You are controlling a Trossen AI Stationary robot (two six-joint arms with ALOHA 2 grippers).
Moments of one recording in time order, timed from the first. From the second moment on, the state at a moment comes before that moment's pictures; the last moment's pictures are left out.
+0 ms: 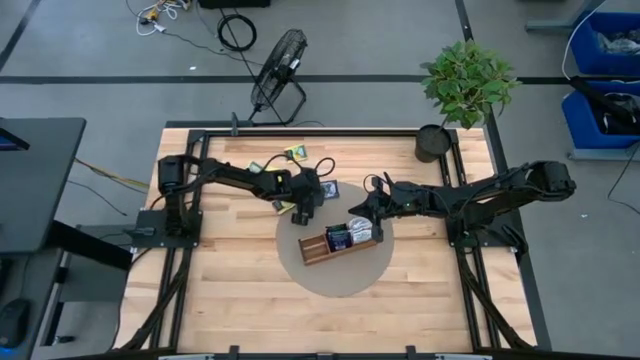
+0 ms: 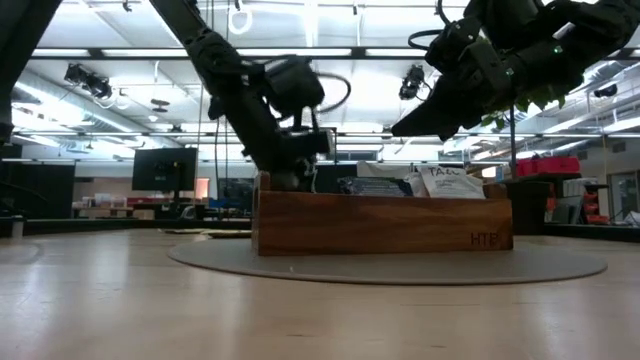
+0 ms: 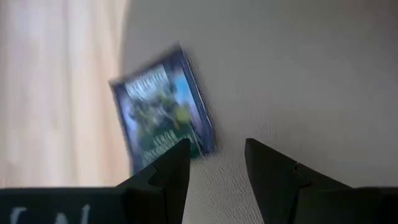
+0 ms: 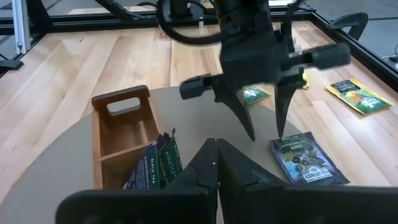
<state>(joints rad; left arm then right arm) 0.19 1.90 1.05 -0.05 -0.12 0.52 -0.02 1.28 0.48 0.40 0.02 0.03</state>
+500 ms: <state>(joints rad) 0.24 1.90 1.05 0.00 -0.04 0.56 -0.02 1.28 0.48 0.40 0.02 0.03</state>
